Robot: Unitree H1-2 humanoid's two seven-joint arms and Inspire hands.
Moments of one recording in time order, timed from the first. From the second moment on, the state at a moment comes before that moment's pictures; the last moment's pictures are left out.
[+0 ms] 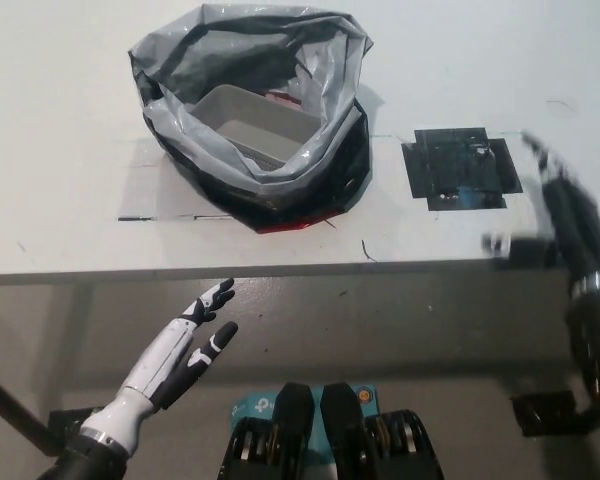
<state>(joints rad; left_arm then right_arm) -0.12 0.24 -0.13 -0.06 0.25 -0.02 -0.22 -0.47 -0.40 0.32 0.21 -0.31 0.23 -0.22</state>
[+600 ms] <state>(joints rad) -0.08 0.23 -0.08 -0.06 0.23 -0.02 -0.22 -0.06 -0.30 0.33 -0.24 -0.30 0.08 -0.23</state>
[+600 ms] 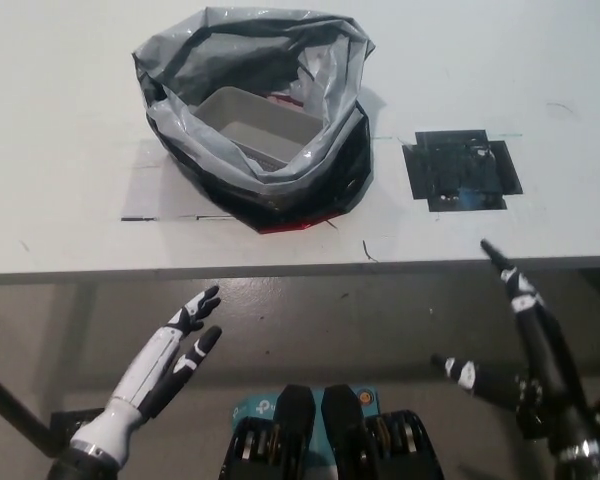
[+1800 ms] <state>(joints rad) 0.18 0.21 -0.04 -0.04 0.17 -0.14 -0.21 0.16 -0.21 0.30 -0.05 -0.24 -0.32 -0.18</state>
